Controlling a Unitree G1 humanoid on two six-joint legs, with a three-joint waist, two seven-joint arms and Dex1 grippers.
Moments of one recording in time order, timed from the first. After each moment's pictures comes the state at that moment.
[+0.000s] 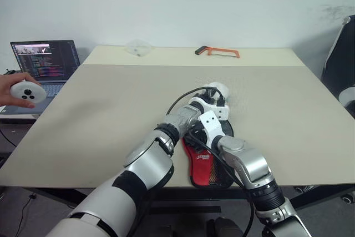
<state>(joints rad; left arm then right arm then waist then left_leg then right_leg) -1.27 0.02 -0.60 1.42 0.82 -0.28 0.26 -0.48 -0.06 0.28 -0.08 0.06 0.89 0.30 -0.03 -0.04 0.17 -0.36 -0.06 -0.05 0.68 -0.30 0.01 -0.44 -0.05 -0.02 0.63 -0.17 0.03</state>
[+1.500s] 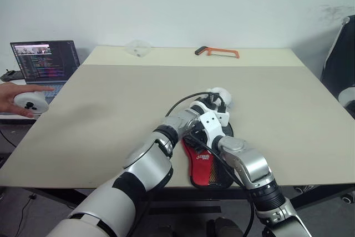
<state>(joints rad) -1.25 0.01 -0.67 1.42 0.88 -0.38 0.30 -0.47 -0.07 0.28 -0.08 0.06 0.89 0.32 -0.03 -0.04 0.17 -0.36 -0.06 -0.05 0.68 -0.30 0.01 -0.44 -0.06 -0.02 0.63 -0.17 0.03</state>
